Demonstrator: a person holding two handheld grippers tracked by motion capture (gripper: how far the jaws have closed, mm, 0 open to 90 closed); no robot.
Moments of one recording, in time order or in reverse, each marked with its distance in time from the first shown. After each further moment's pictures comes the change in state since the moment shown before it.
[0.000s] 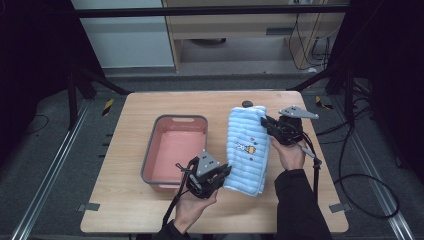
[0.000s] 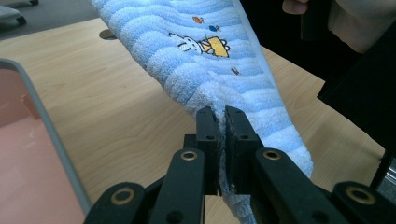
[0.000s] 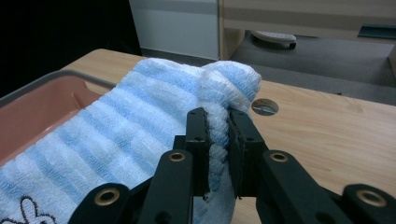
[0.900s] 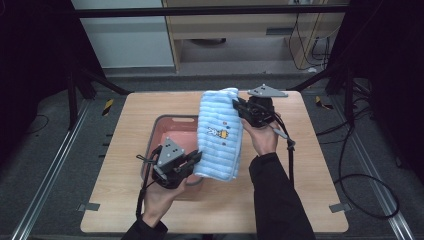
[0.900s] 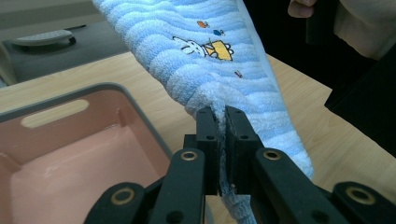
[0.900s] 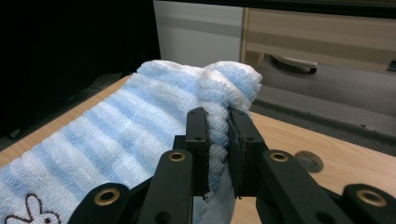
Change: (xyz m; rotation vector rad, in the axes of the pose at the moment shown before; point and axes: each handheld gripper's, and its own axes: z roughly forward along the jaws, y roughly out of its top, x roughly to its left) left arm 0.046 0.016 -0.062 -0.065 0.107 -0.006; right arm 0.066 0.063 0.032 -0.046 0.071 -0.059
